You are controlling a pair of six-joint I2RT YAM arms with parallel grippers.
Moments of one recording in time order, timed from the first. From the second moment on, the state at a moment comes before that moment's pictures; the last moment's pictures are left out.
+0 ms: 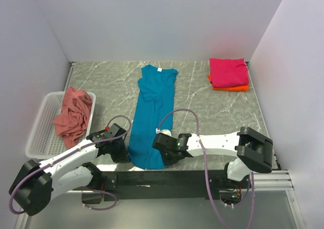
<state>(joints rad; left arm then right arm) -0.64 0.99 0.42 -0.68 0.13 -1.09 1.24 1.53 0.85 -0.55 0.05 0.84</state>
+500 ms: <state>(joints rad) -0.62 1.07 0.71 -0.63 -0.06 -1.04 1.04 1.52 1.02 -0.61 0.20 0.76</state>
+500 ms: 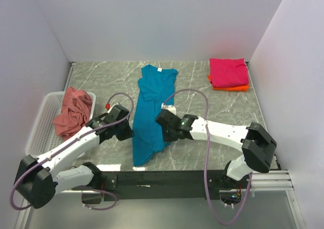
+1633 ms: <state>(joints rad) -0.76 1.08 0.44 -0.59 0.21 -1.12 1.10 1.44 0.78 -0.53 -0.02 0.75</state>
